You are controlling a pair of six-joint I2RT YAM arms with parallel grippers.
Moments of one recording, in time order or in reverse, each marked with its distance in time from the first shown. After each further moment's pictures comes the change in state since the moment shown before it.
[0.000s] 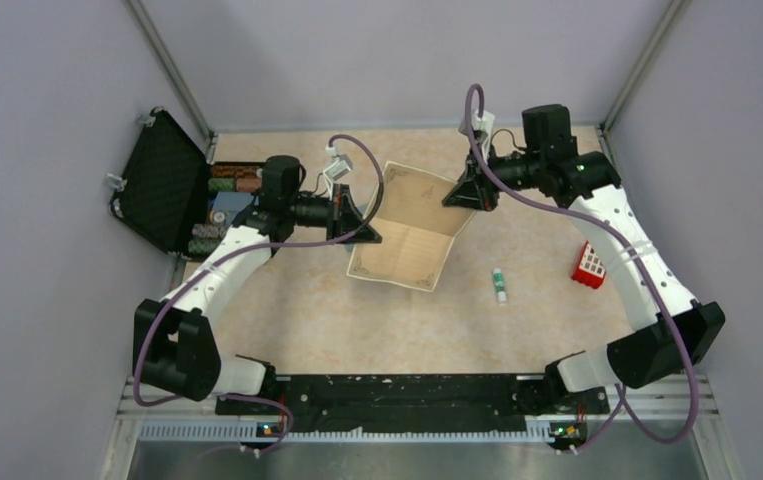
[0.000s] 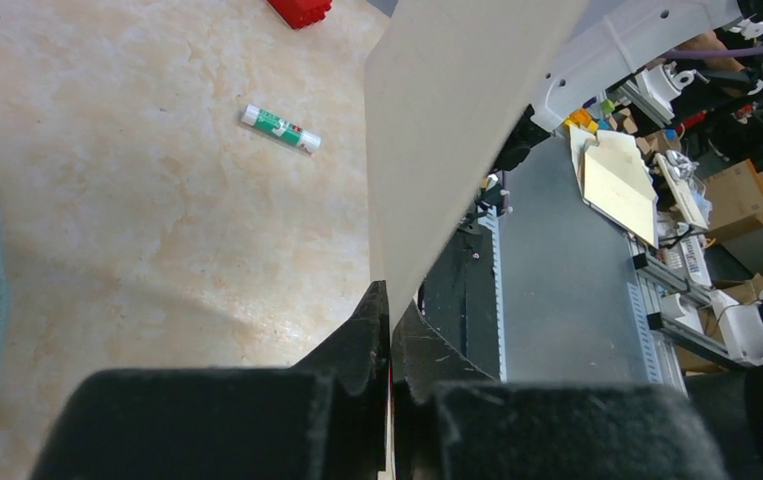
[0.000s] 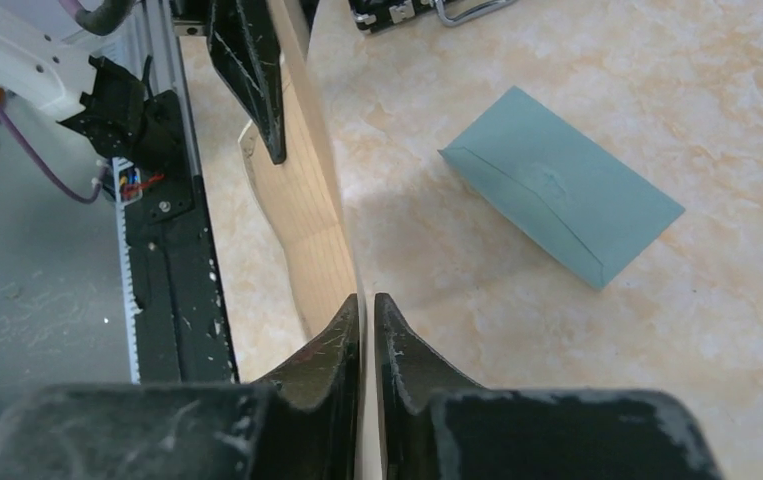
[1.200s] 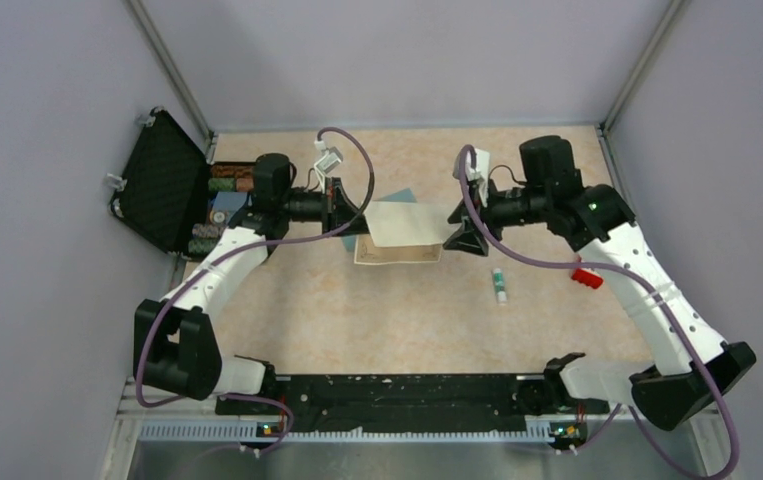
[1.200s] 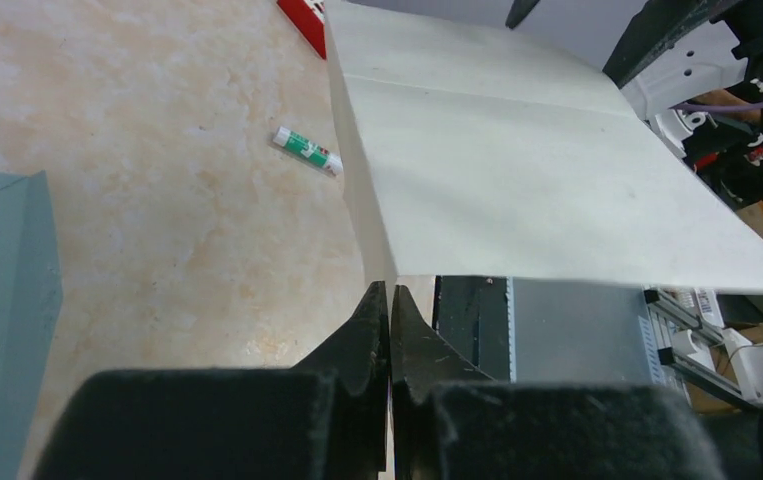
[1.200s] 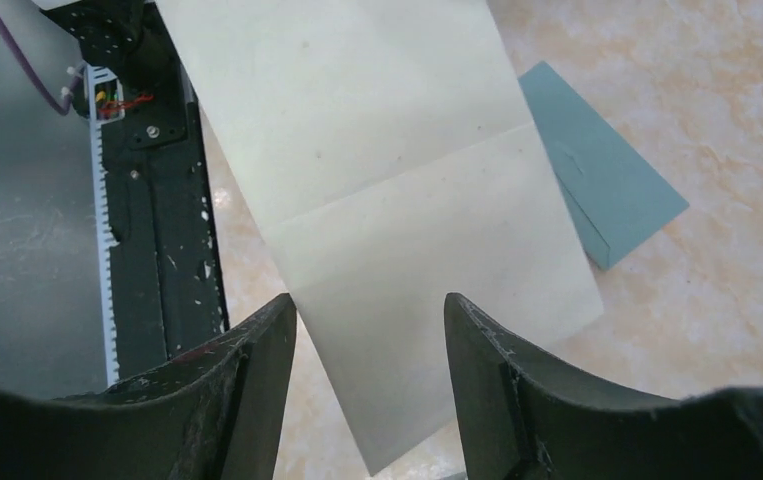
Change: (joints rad) left arm 0.049 0.000 -0.027 0.155 -0.014 -0.133; right arm 0.130 -0.196 -0.142 -0.051 0.127 -0.117
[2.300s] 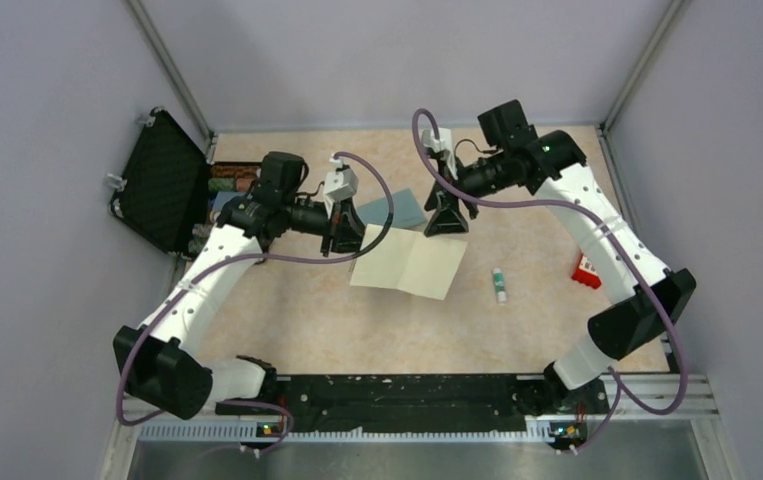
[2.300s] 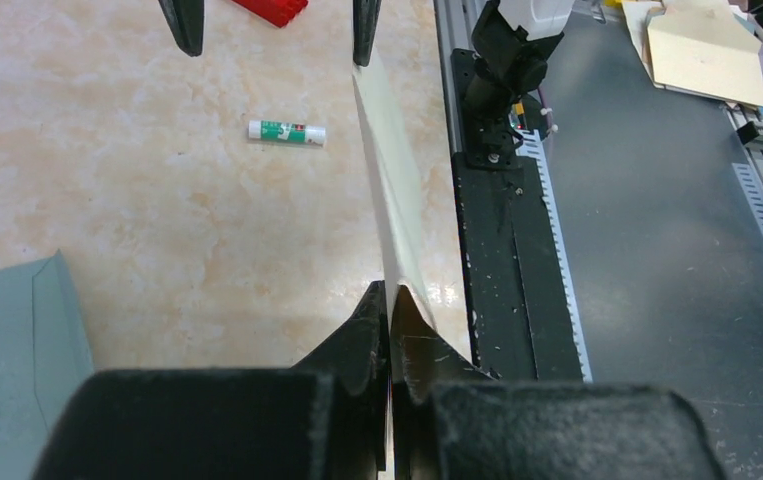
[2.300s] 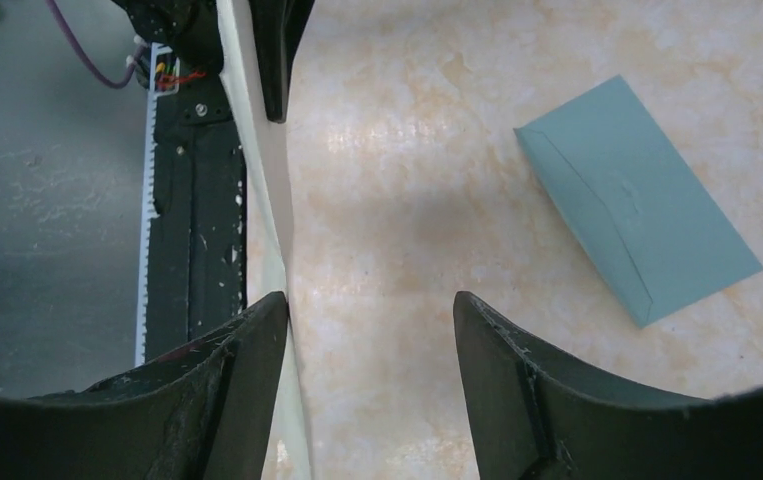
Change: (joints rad) left arm -0.120 -0.076 0.224 -0.653 -0.028 0.697; right arm 0.009 0.369 0.378 -0.263 -0.116 -0.162
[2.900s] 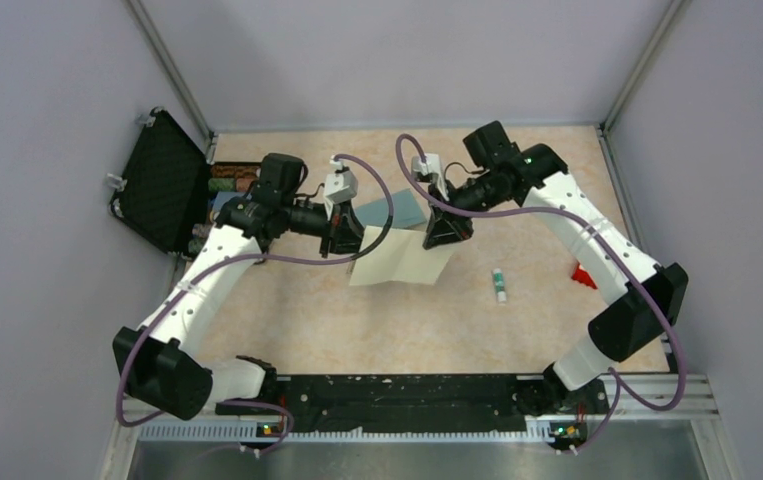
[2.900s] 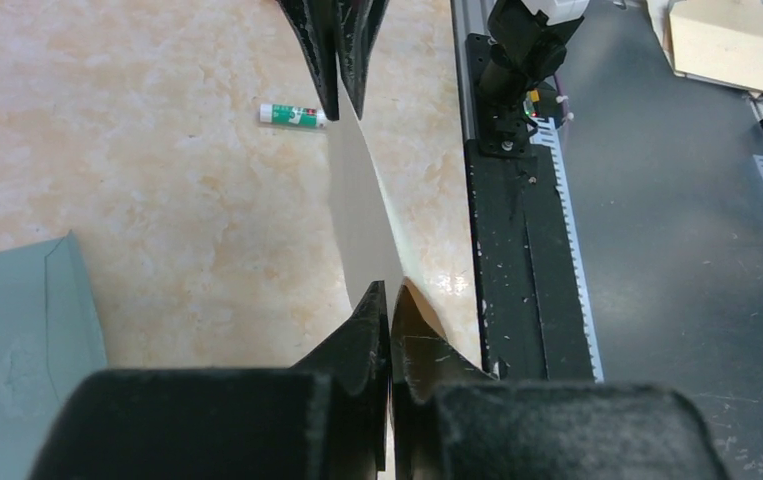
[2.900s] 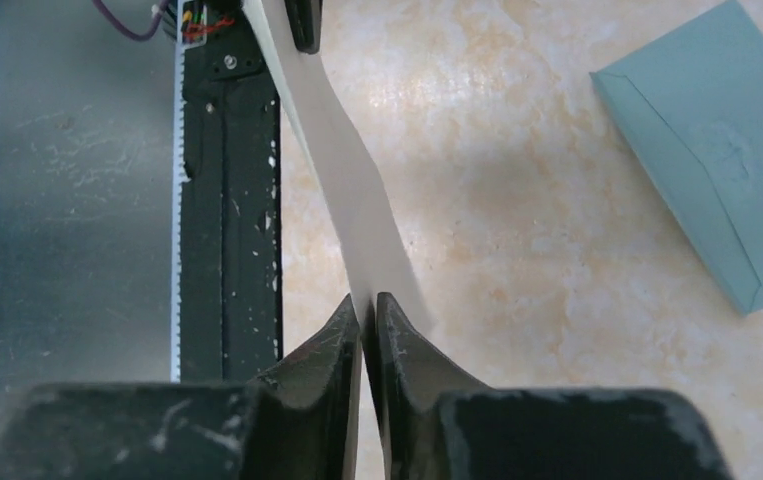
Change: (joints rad) left arm 0.003 -0.009 0.001 -0.061 -0.032 0.053; right arm 0.051 -0.002 -0.127 -0.019 0.018 -0.037
